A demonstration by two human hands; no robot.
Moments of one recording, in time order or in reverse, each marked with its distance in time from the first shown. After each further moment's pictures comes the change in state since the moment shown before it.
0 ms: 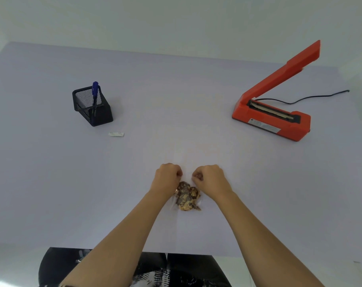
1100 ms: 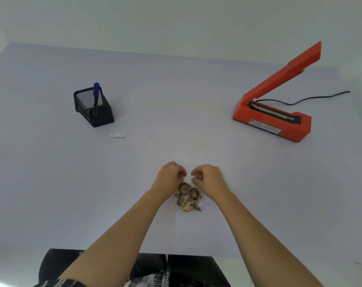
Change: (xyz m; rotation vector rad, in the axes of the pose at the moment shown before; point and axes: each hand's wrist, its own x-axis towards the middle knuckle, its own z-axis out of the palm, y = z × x) left_hand 0.004 -0.004 0.001 -0.102 -0.068 0.071; right_hand 0.005 0.000 0.008 0.151 -0.018 0.074
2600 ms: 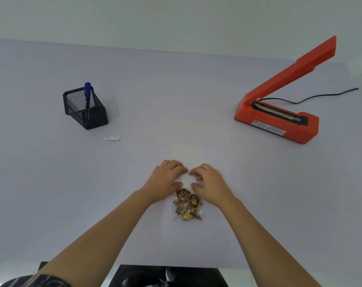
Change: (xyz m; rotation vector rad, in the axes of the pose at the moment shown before) left_hand 0.016 -0.017 -0.012 0.194 -0.112 0.234; right_hand 0.010 0.009 -0.004 0.067 -0.054 -0.157
